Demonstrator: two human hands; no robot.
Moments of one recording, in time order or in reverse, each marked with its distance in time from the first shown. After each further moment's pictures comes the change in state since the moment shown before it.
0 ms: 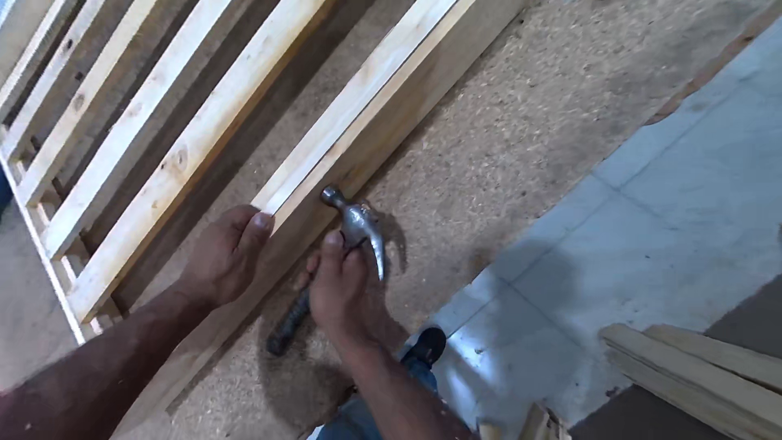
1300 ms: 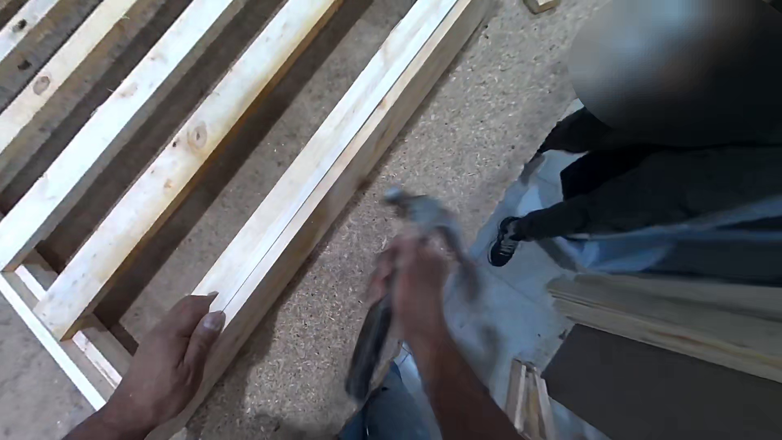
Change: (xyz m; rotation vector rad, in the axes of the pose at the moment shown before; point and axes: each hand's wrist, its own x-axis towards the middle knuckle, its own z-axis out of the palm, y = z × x) left_hand -0.155 -0.185 -0.015 -0.046 0.022 0.183; right_hand -0.084 0.015 0.005 -0.099 0.045 0.067
